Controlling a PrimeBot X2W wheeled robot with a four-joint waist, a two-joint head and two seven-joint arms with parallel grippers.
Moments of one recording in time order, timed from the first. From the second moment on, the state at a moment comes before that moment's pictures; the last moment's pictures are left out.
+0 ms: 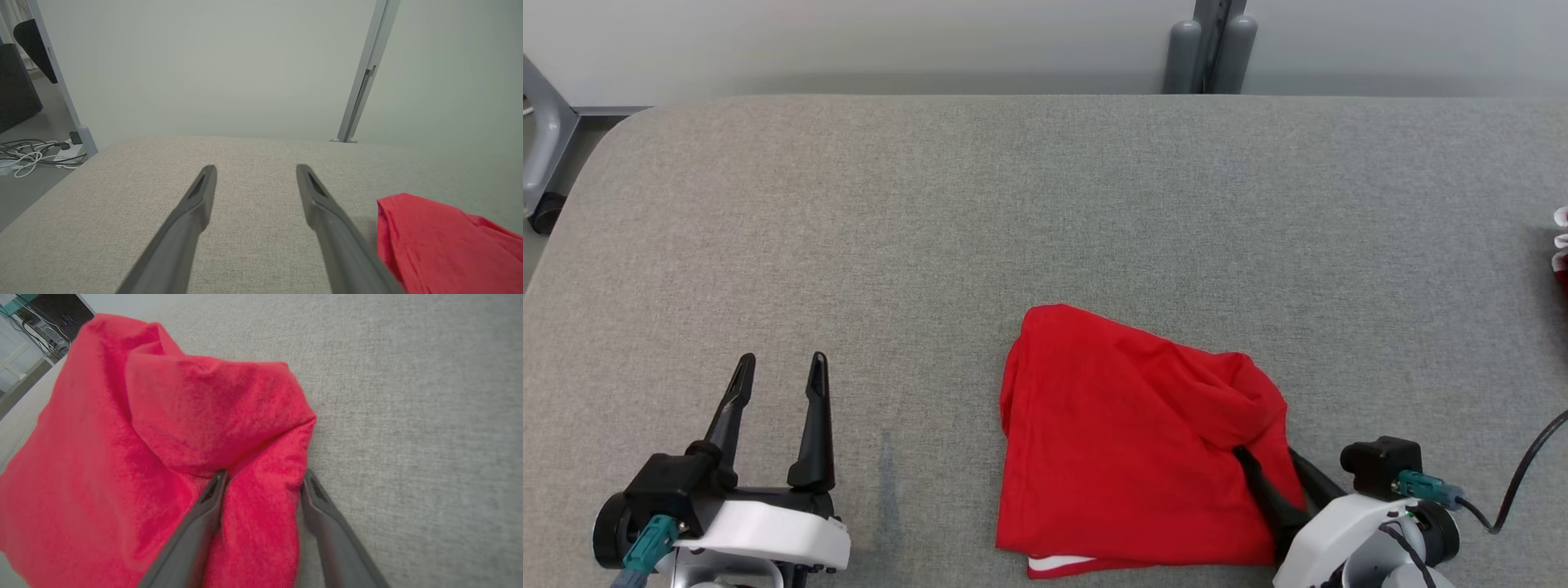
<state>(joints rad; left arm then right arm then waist) -0.01 0.23 -0.20 -0.03 -0.39 0.17 -0.18 -0.18 -0.16 0.38 0.48 0.48 0.13 -0.06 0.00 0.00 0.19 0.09</state>
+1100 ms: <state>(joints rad) -0.14 0.31 -0.22 -0.08 -0.37 0.13 -0.15 -0.69 -0.54 0.49 0.55 0.57 0.13 -0.19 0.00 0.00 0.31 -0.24</state>
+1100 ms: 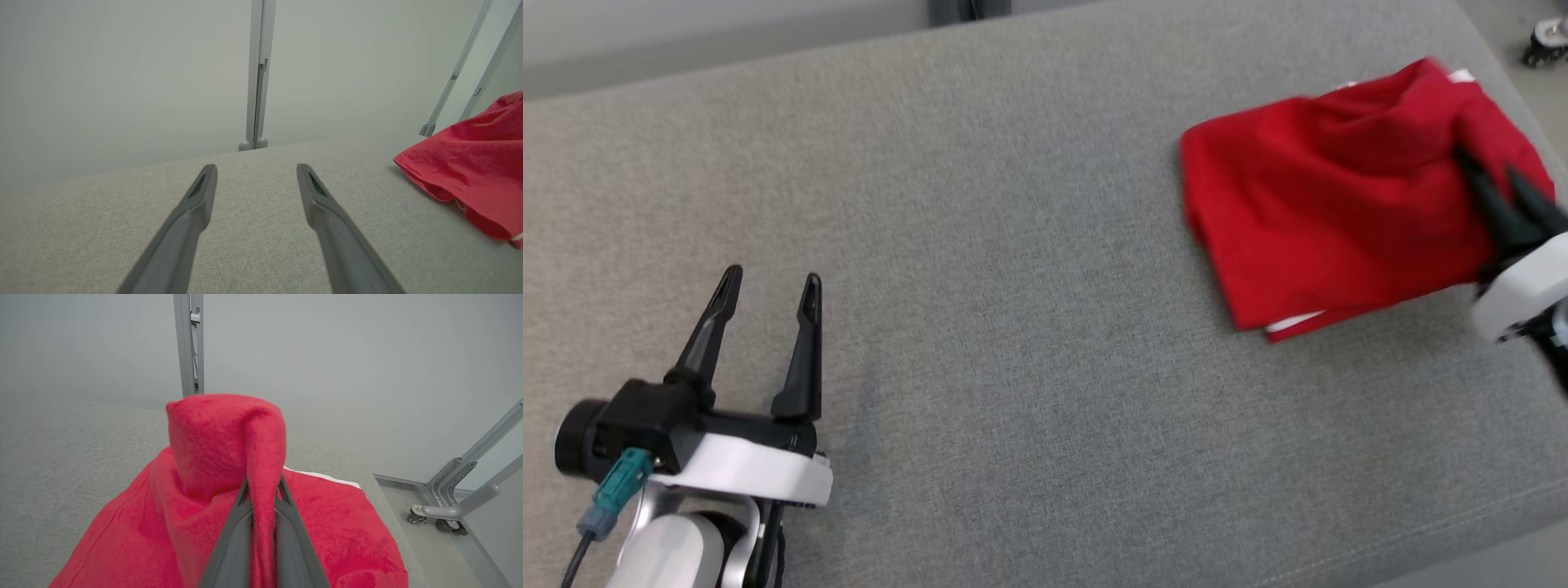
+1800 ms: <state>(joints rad) -0.29 0.37 -0.25 -0.16 -0.32 0.11 -0.07 -0.92 -0.71 0.37 0.93 0.64 0.13 -0.24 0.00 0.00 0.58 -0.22</state>
